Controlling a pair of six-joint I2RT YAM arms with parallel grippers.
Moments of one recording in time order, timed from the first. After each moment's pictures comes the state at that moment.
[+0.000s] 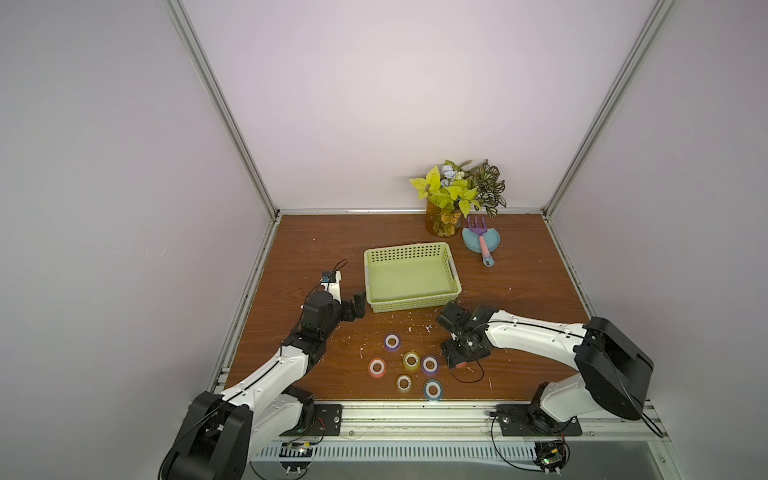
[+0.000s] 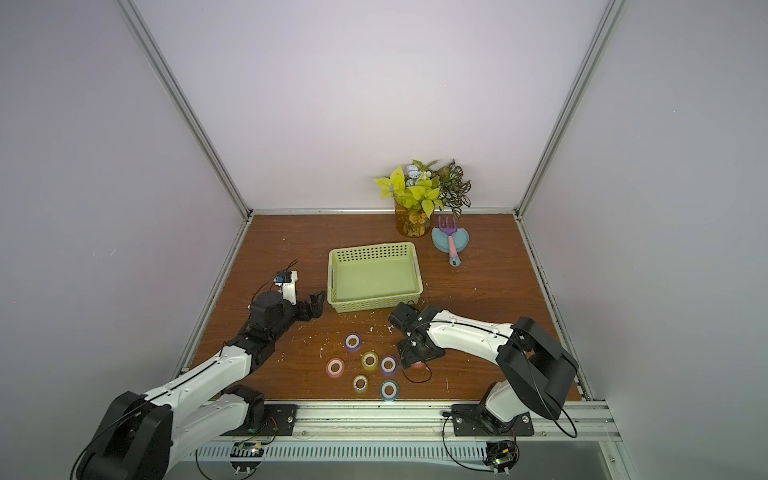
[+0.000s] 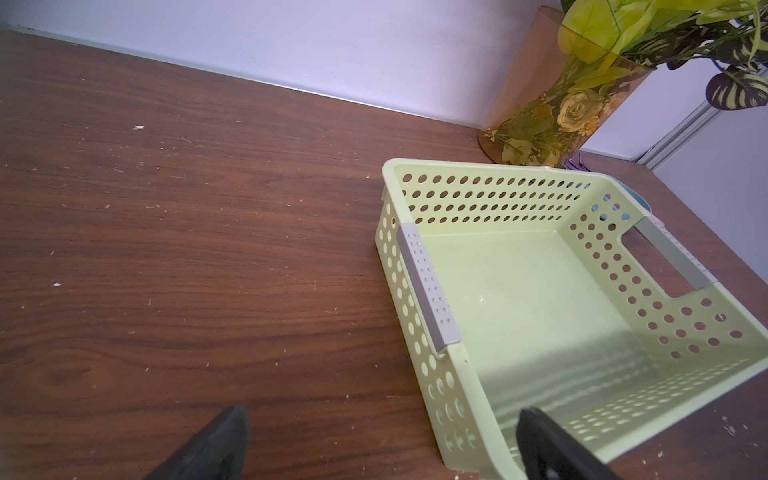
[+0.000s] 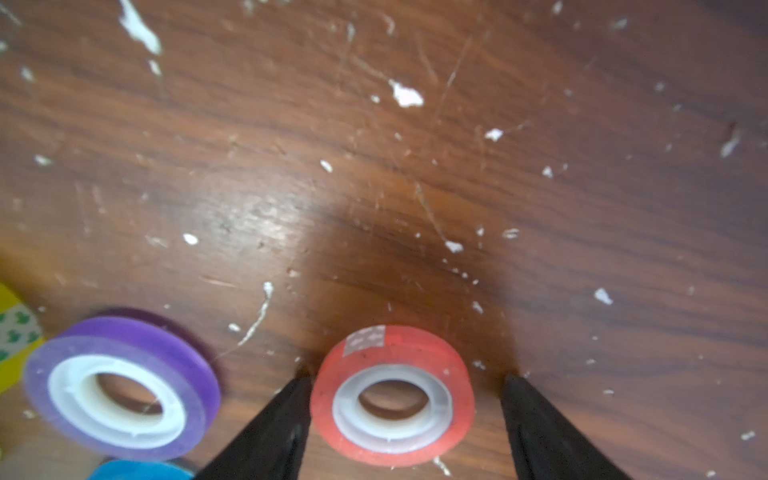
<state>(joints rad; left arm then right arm) -0.32 1.03 0.30 0.31 0.00 -0.30 0.90 1.49 0.80 -0.79 0.07 0.60</state>
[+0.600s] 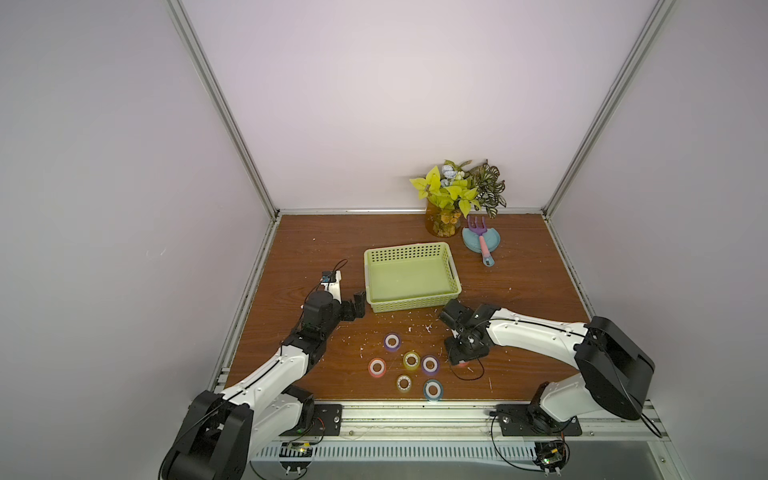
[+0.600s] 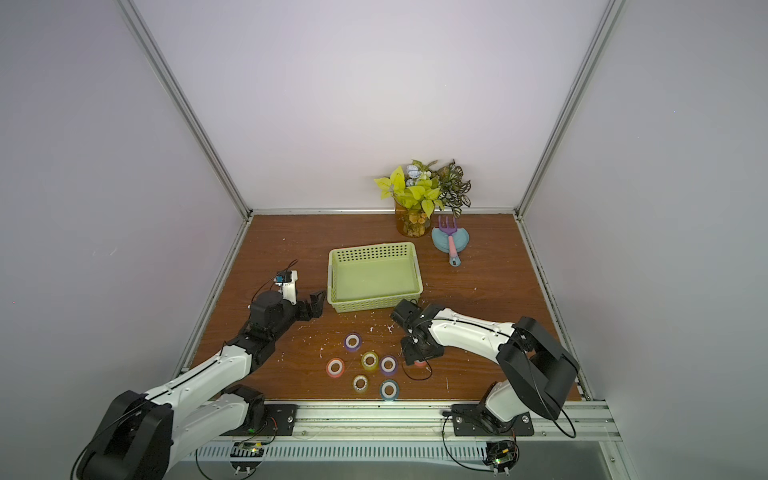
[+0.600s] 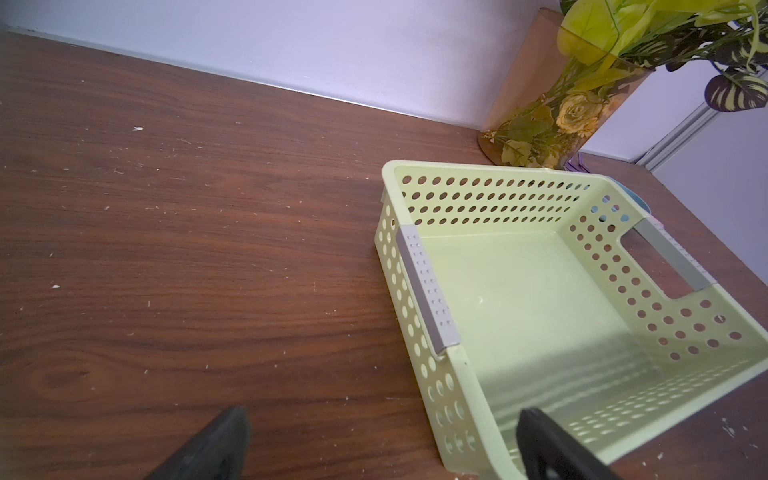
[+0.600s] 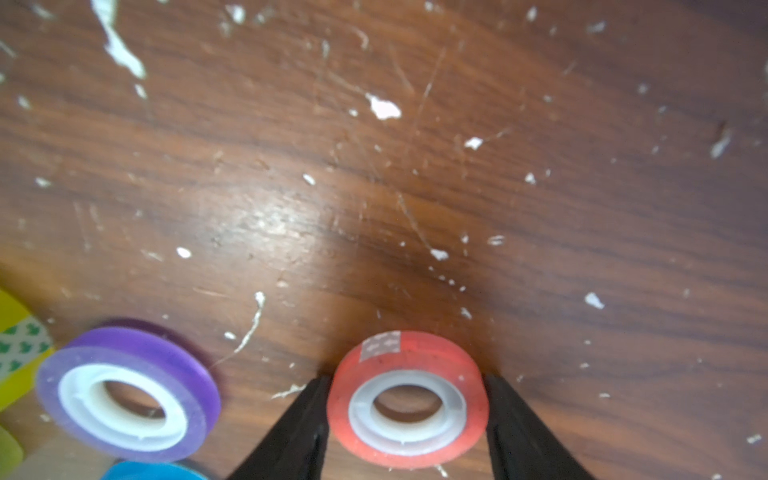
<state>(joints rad) -0.32 1.03 0.30 0.32 0.00 -0.30 0.86 1.49 0.79 -0.78 0.04 0.59</state>
